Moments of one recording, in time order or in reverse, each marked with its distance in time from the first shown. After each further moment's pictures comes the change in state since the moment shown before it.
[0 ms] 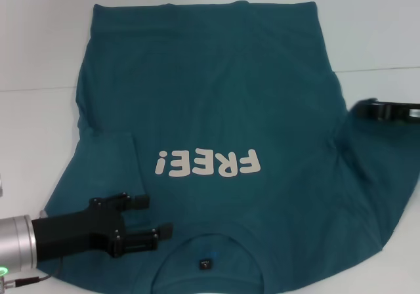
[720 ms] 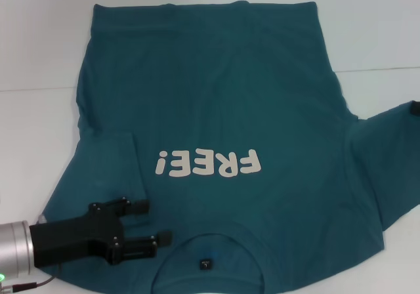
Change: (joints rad) left arm 0.012 0.002 0.002 -0.001 0.003 0.018 0.025; right arm -0.067 -0.059 0.067 0.019 0.000 0.103 0.021
